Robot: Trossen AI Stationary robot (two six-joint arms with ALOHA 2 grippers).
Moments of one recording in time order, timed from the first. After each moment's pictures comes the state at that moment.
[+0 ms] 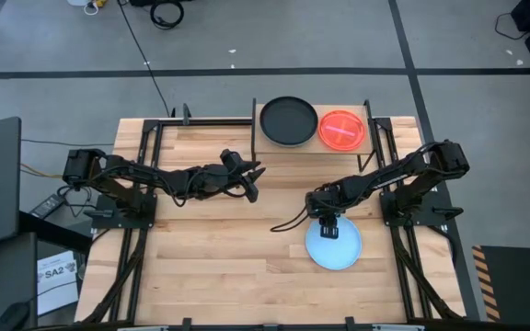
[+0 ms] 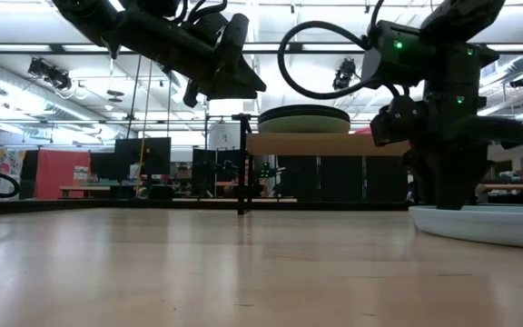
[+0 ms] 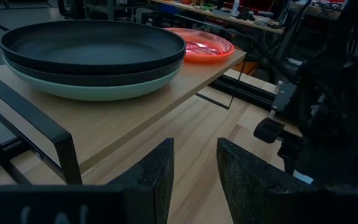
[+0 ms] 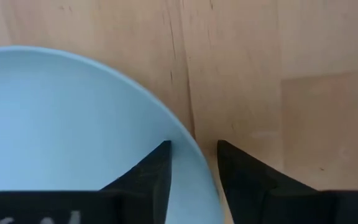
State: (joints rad) left arm 0.01 1.49 0.75 0.50 -0.52 -0.30; right arm 0.10 1.57 0.75 -0.54 -0.02 0.23
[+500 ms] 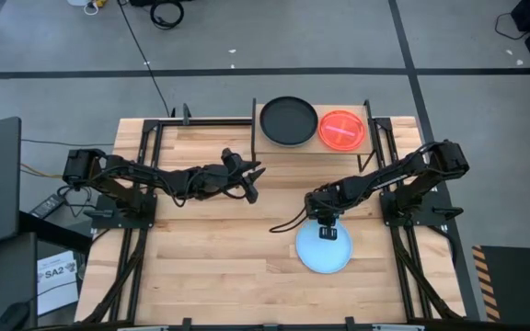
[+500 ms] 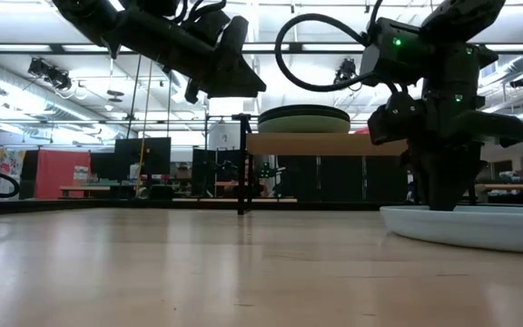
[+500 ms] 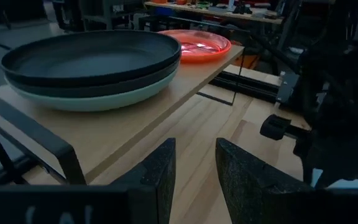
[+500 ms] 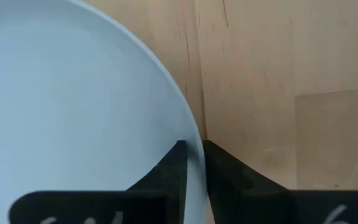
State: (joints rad) left arm 0.01 1.49 0.75 0.51 -0.52 -0.21; right arm 0.10 1.57 0.75 -0.51 -0.03 0.24
